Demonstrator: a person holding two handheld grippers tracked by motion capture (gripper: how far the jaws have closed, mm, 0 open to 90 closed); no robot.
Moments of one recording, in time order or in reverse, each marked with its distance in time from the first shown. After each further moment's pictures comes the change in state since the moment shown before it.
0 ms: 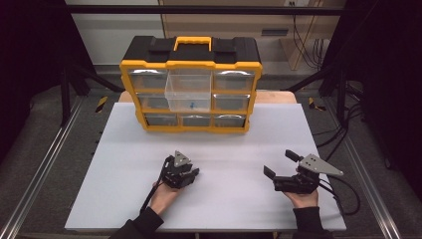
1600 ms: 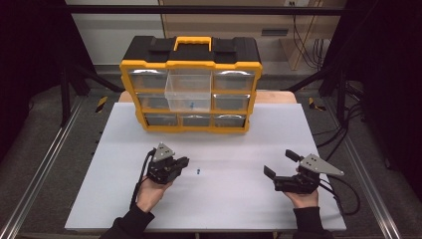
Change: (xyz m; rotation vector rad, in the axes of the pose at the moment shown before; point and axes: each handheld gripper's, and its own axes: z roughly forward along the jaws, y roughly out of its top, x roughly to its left) left arm 0.016 0.023 -0.064 -0.160 -0.066 -0.043; right arm 0.000 0.001 -0.001 0.005 0.004 0.001
